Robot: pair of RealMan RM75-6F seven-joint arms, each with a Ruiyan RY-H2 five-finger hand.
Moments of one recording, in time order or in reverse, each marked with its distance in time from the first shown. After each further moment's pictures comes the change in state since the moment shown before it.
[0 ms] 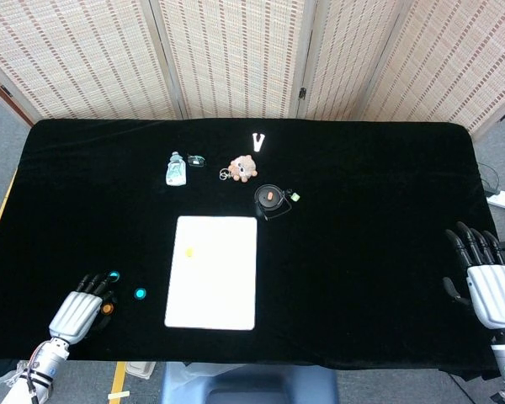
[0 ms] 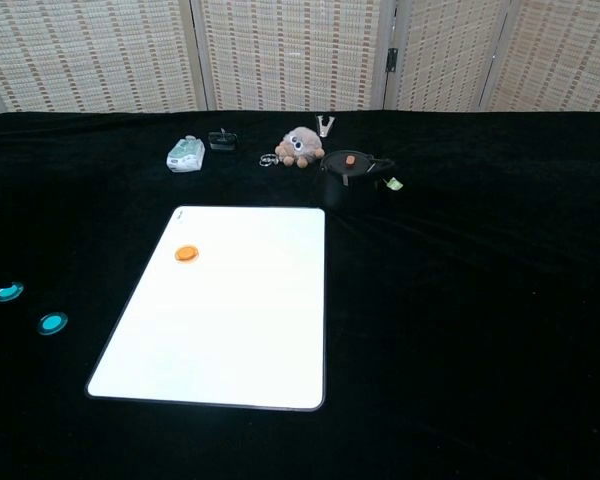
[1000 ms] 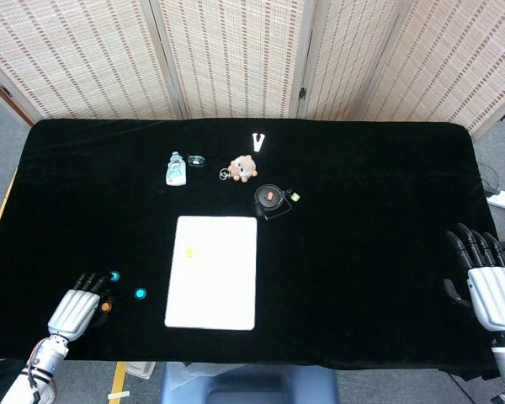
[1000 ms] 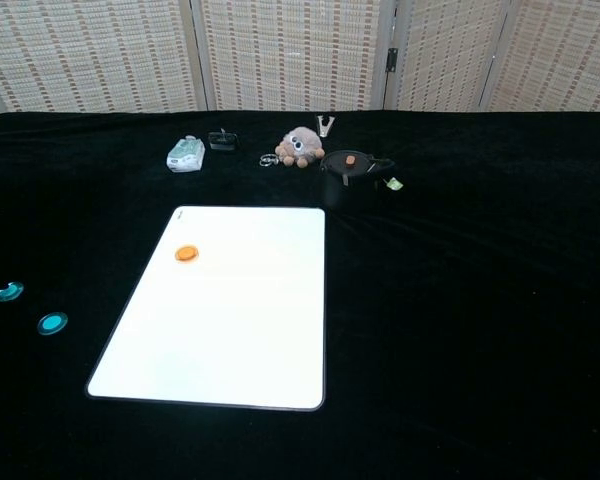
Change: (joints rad) left arm 0.011 -0.030 -0.033 0.069 -0.006 -0.035 -0.021; right arm -0.008 0.002 -0.004 -0.011 -0.001 0.009 -0.012
